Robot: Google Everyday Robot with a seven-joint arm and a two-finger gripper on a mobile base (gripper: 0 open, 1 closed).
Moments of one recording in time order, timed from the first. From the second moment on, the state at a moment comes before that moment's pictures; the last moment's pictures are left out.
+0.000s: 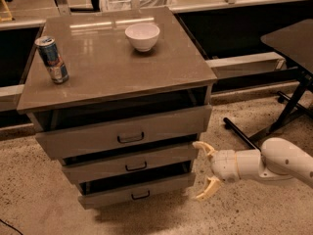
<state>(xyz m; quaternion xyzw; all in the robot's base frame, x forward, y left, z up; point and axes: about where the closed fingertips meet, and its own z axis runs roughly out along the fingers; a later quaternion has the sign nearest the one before) 0.466 -0.117 0.604 -0.57 0.64 0.31 0.42</state>
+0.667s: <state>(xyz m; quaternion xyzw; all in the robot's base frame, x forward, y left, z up) 0.452 -0.072 0.524 -0.61 0.63 0.30 0.38</state>
